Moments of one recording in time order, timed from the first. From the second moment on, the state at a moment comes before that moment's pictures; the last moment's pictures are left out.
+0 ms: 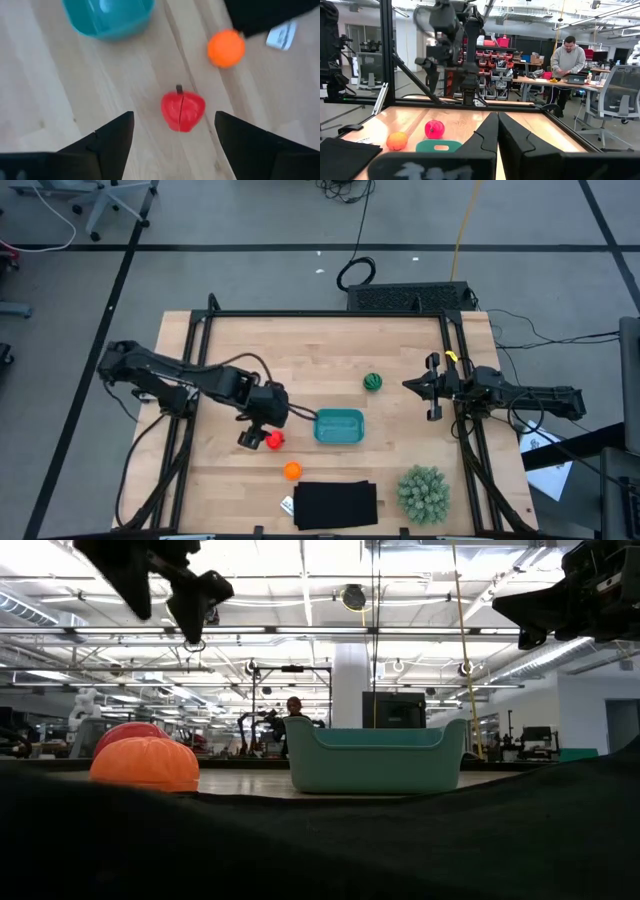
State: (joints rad) left arm -0.20 1.47 1.22 -0.97 0.10 0.15; right arm -0.06 0.07 0.01 0.21 -0.03 -0.06
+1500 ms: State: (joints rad) left arm -0.27 1.59 1.13 -0.81 0.07 0.21; right arm -0.06 0.07 0.01 0.21 -0.03 -0.03
